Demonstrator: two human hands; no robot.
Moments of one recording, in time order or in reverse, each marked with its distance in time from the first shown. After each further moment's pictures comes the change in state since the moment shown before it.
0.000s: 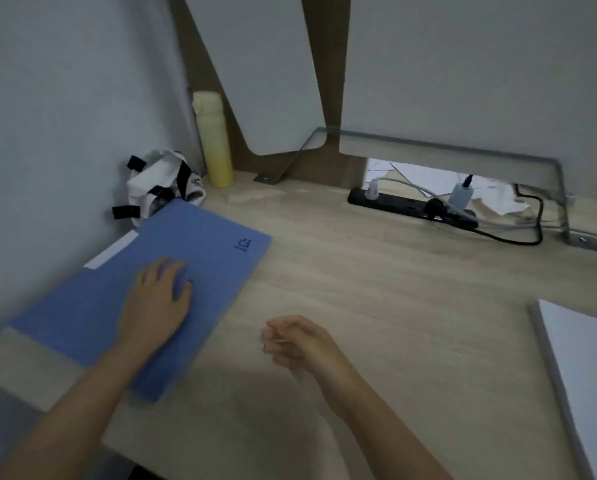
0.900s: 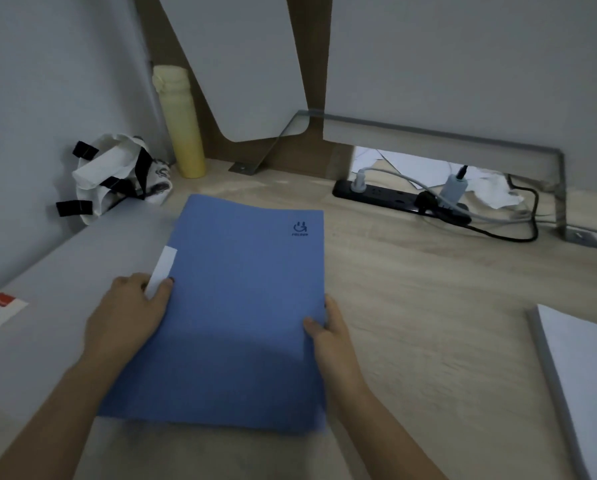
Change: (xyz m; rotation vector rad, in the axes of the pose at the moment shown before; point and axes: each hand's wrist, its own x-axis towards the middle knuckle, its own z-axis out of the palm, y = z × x) left_hand 0.023 0.028 0.023 -0.124 -0.065 -0.264; right_hand 0.028 -0.007 -0.044 0.004 0.352 -0.154
